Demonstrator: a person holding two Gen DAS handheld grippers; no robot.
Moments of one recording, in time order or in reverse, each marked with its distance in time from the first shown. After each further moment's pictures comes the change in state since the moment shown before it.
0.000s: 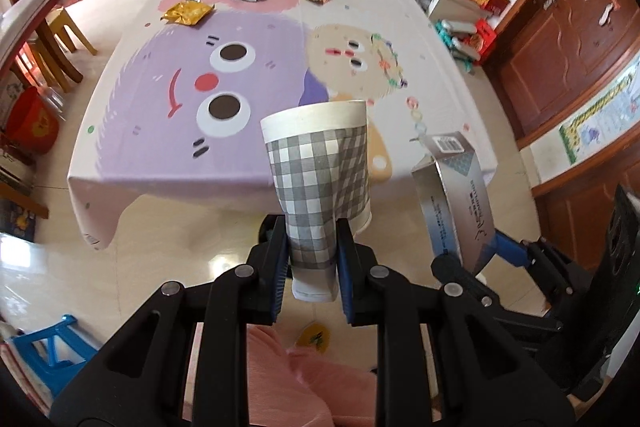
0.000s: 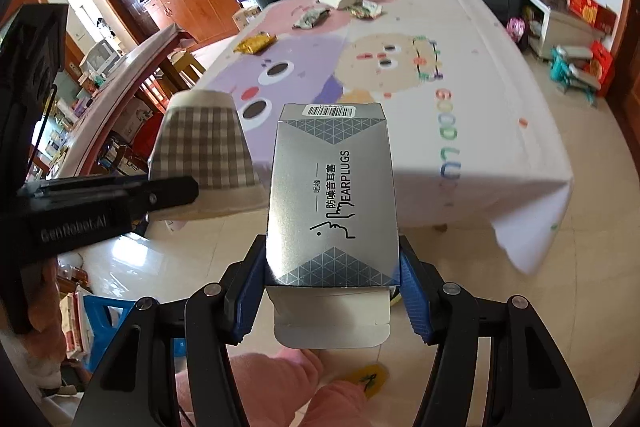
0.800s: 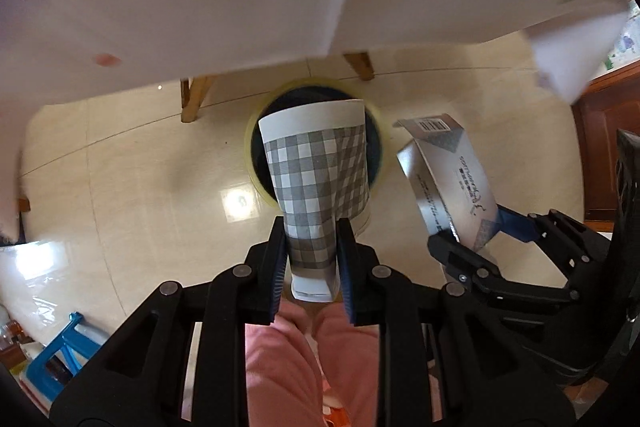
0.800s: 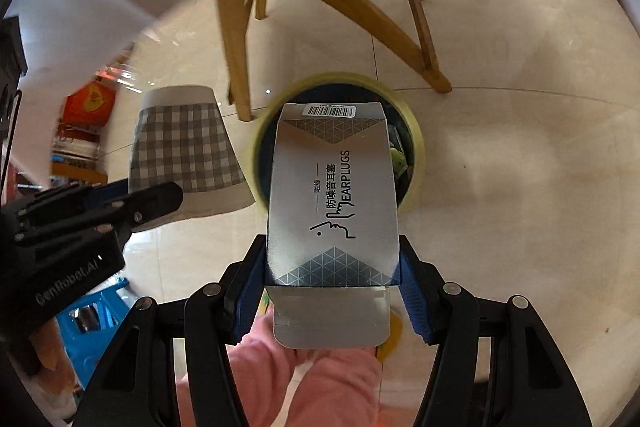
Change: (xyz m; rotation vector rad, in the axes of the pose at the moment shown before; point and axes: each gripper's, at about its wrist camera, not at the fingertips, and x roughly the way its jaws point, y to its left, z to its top) left arm 0.282 0.035 -0.108 0.129 0.338 0.025; right arm 0.313 -0.090 -0.144 0.214 0.371 -0.074
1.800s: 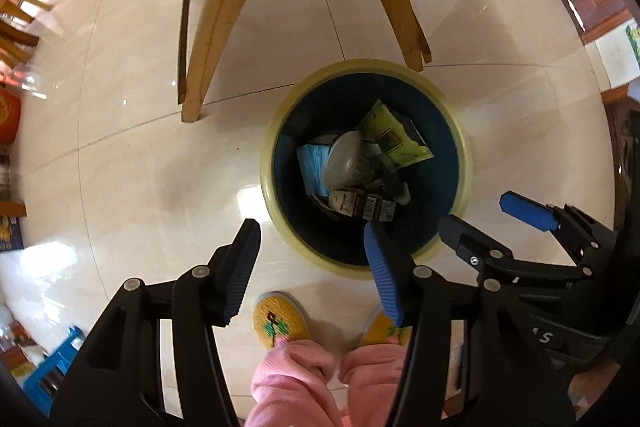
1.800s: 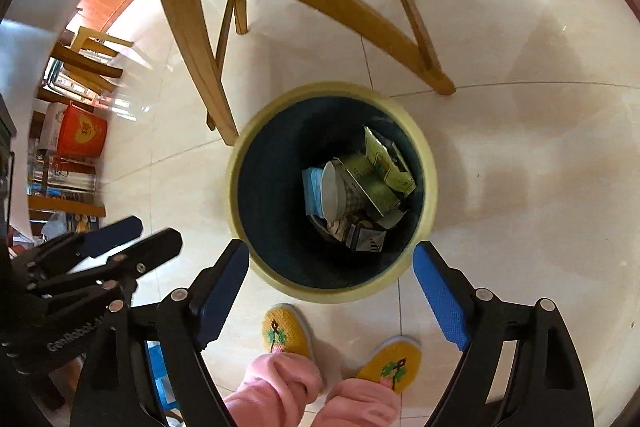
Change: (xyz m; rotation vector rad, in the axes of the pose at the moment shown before) left arm 0.128 0.025 0.026 -0.031 0.009 0.058; right arm 0.047 -0.008 0.037 0.081 -0.047 0.021
